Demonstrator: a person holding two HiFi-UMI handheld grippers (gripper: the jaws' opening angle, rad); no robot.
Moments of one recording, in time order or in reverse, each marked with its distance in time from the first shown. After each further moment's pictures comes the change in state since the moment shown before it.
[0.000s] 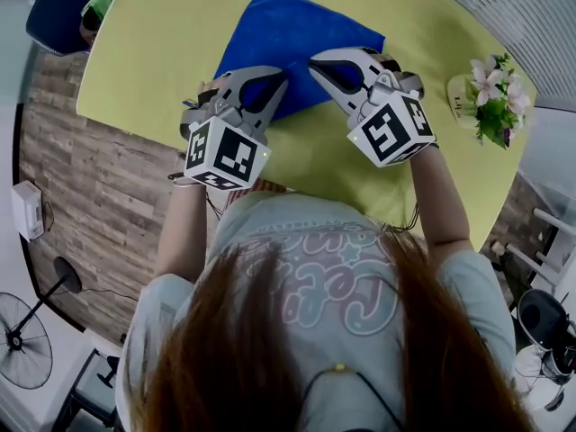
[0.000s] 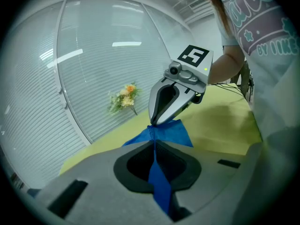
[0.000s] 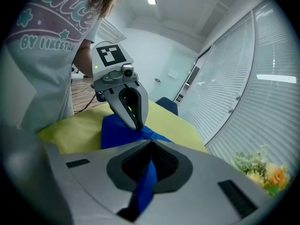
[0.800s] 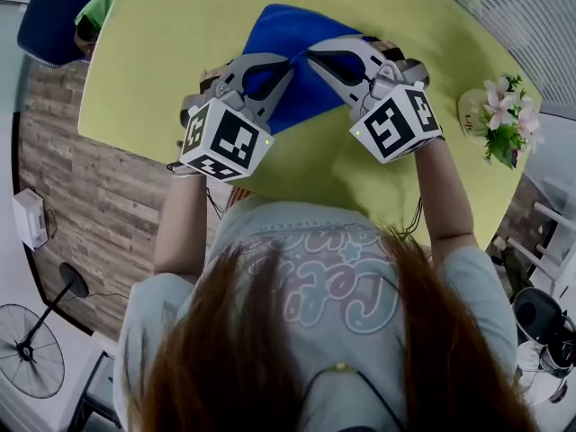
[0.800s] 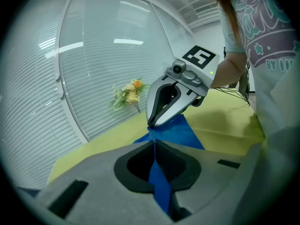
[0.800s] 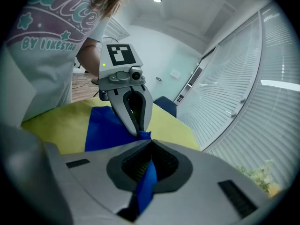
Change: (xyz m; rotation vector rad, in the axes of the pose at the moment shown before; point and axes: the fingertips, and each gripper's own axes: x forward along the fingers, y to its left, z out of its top) left arm 0.025 0.057 -0.014 -0.056 -0.018 -0.080; right arm 0.043 -0.046 0.004 -0.066 0.010 0.002
